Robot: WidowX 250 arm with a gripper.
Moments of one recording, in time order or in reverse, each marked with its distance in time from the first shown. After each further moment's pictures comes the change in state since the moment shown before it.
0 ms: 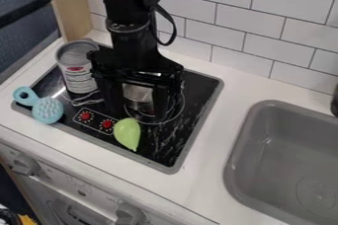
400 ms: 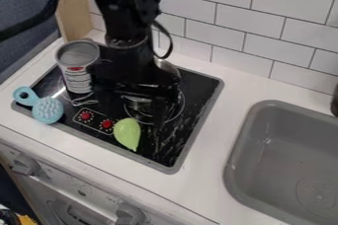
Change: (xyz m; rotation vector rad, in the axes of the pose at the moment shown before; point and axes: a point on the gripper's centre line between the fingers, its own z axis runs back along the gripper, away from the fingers) arm 0.001 0.008 -0.019 0.005 -0.023 0.069
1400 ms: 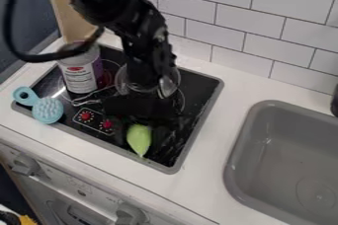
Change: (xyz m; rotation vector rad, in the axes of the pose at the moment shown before) arm 0.012 0.003 -0.067 0.136 0.015 0.054
